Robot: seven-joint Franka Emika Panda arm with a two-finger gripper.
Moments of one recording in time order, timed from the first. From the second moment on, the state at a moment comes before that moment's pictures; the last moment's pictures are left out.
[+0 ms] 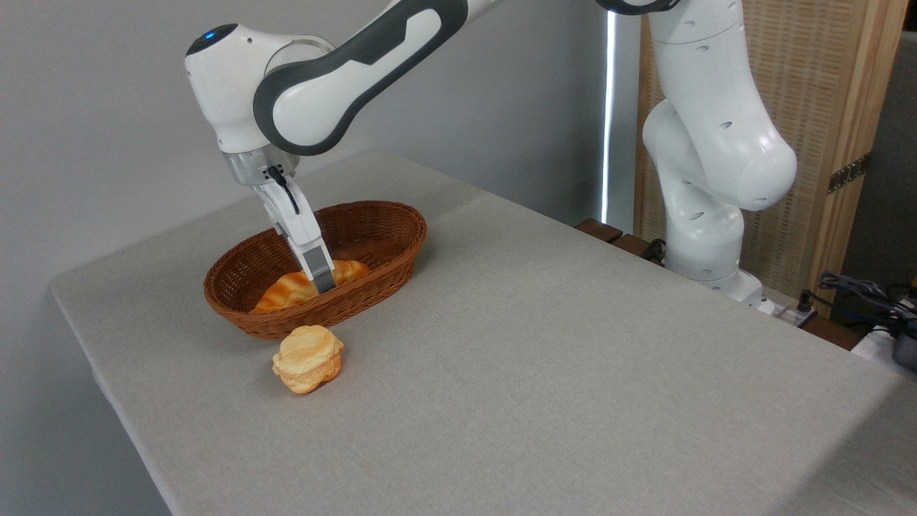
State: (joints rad) arm -0.31 0.26 -0.23 -1.77 0.00 1.93 0.42
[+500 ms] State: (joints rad) arm -0.31 0.26 -0.22 -1.77 0.01 1.93 0.42
